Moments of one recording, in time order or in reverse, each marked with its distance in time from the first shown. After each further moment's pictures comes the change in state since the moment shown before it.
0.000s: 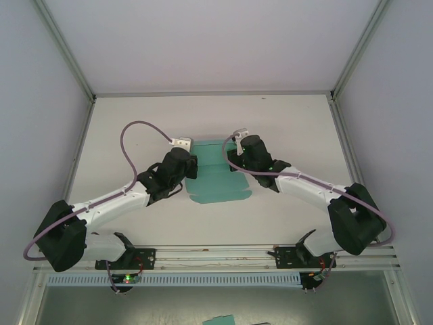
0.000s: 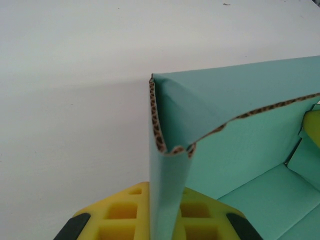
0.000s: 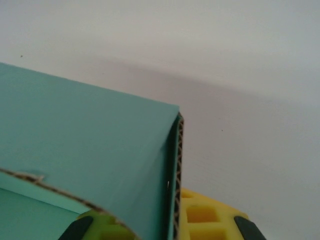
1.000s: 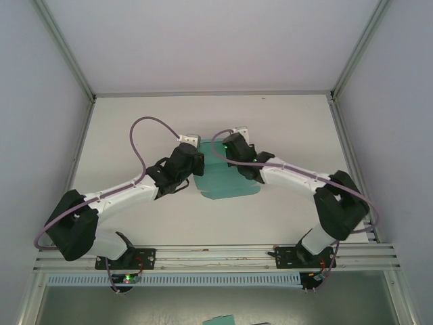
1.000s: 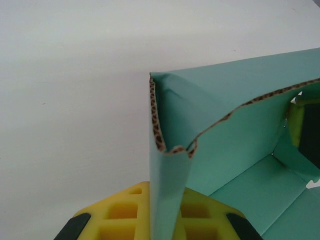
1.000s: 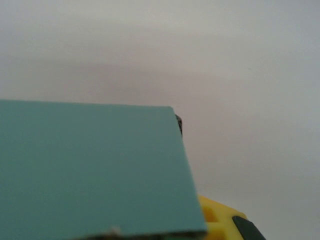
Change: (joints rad) left arm -0.004 0.109 0.081 -0.001 0.048 -0.024; right arm 0.069 0.120 0.142 -0.207 0.373 0.120
